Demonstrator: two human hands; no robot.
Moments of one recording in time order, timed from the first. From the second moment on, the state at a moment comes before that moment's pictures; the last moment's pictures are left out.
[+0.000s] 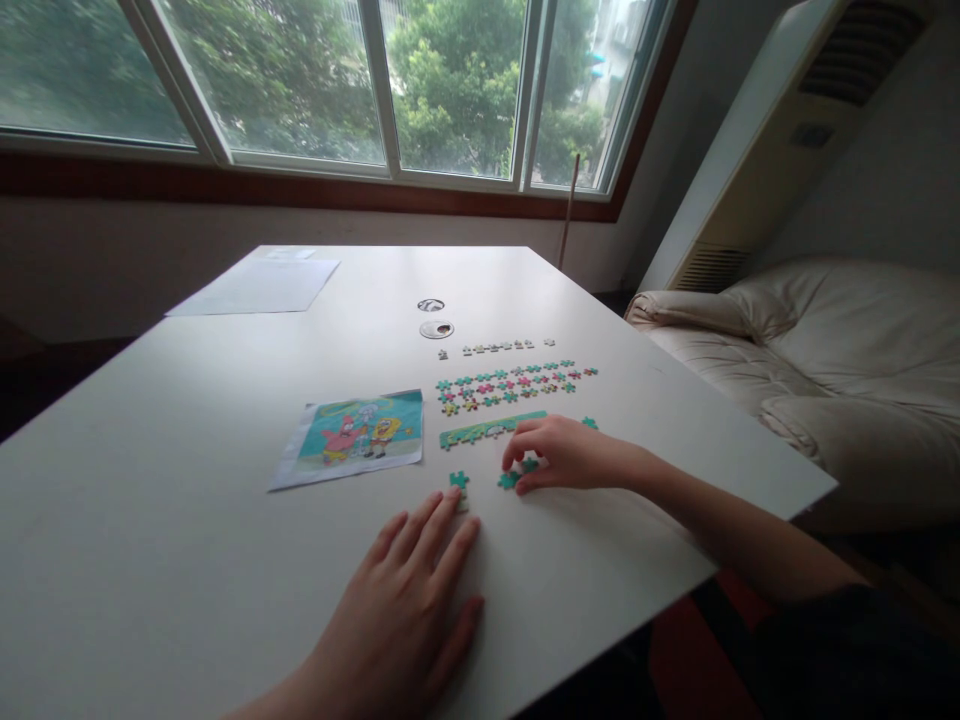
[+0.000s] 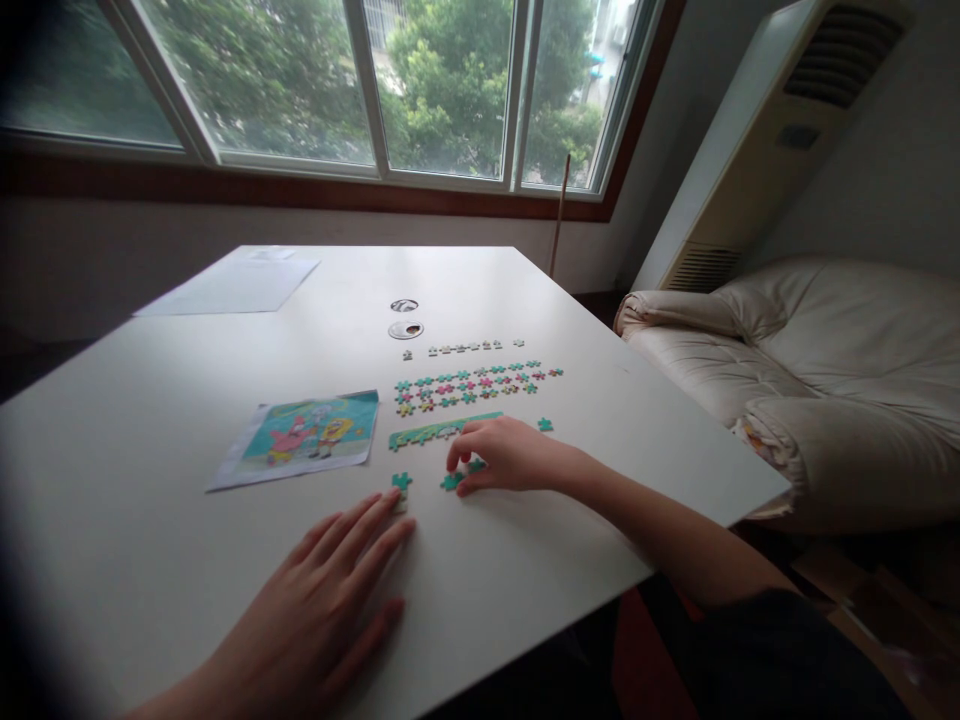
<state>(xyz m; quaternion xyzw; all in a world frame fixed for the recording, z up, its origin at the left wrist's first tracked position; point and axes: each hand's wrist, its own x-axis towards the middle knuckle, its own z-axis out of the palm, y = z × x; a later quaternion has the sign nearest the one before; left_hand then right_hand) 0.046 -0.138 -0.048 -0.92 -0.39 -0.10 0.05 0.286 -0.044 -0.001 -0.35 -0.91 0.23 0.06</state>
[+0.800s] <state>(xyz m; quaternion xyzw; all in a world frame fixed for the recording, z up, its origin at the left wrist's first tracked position) 0.051 -0.138 -0.040 -0.94 -0.33 -0.10 -0.02 0.268 -0.042 -0.004 -0.33 -0.86 0.35 0.18</state>
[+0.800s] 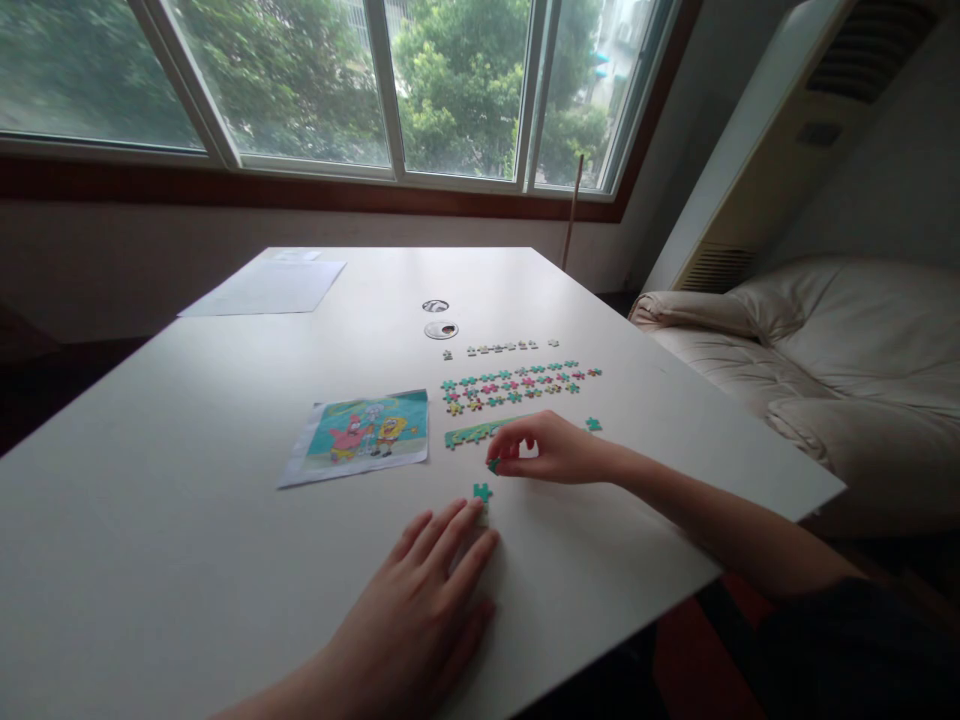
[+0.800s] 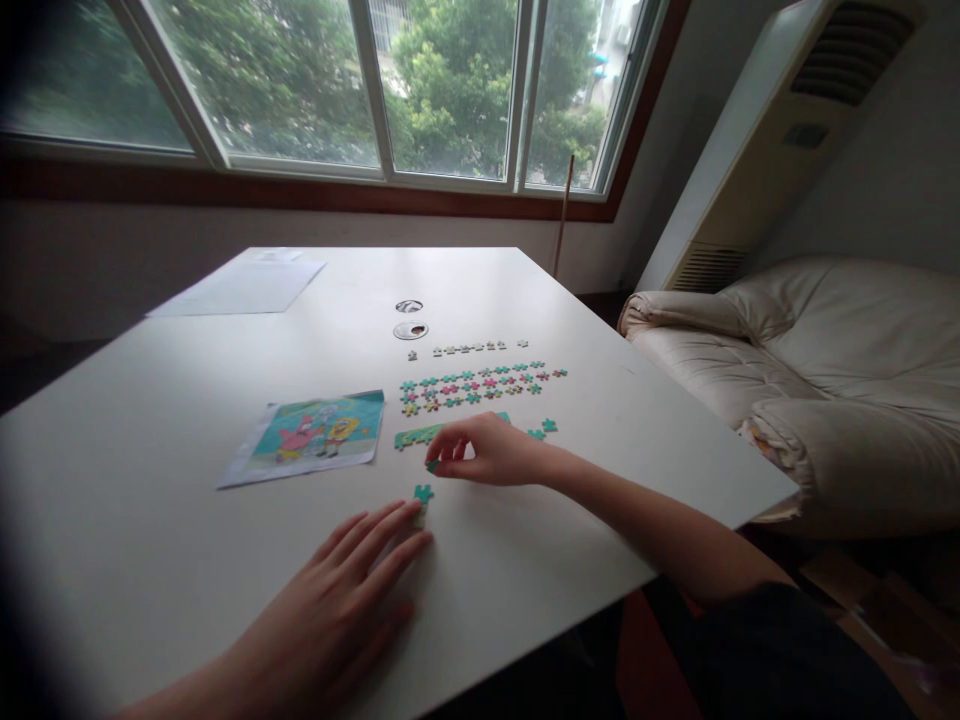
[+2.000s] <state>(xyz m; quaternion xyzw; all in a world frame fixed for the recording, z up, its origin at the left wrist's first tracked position) 0.052 -0.138 -0.038 -0.94 -0.31 -0.09 -0.04 0.256 -0.046 -0.029 -0.35 -0.89 0.21 0.21</state>
